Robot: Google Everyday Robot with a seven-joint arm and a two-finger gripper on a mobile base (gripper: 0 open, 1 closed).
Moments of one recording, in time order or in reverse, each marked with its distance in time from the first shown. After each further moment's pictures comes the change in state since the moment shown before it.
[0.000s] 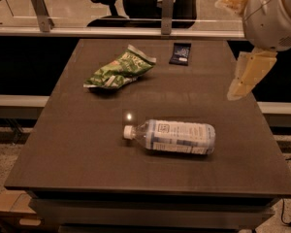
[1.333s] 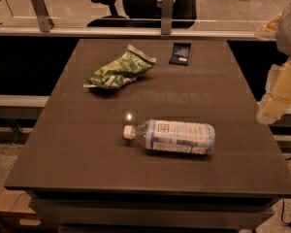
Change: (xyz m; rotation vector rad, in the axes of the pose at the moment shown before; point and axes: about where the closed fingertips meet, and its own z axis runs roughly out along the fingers) arm 0.042 0.057 -0.032 -0.238 0.190 0.352
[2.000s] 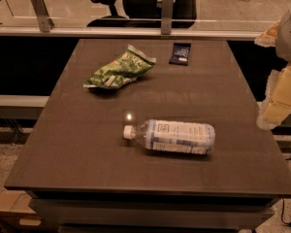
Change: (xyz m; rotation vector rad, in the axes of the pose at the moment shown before) arm 0.006 0.008 0.005 -0.029 0.018 0.024
